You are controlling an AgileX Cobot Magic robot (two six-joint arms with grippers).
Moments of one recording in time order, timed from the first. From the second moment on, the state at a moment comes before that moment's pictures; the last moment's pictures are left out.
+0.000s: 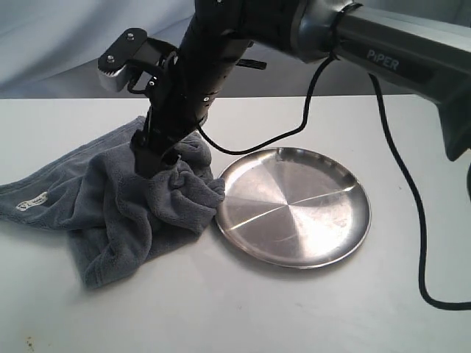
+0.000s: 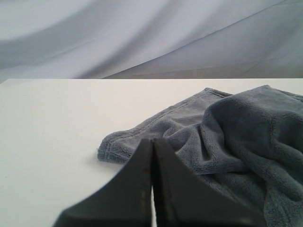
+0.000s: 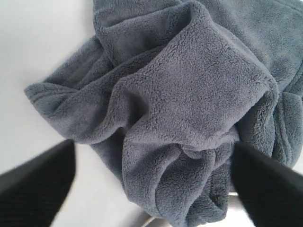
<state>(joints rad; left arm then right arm) 0.05 0.00 0.00 0.01 0.27 0.01 0.70 2.18 -2.04 0.28 1.09 -0.70</state>
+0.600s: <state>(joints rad) 0.05 0.00 0.00 0.01 0.27 0.01 0.72 2.31 -2.04 0.20 0.99 -0.63</state>
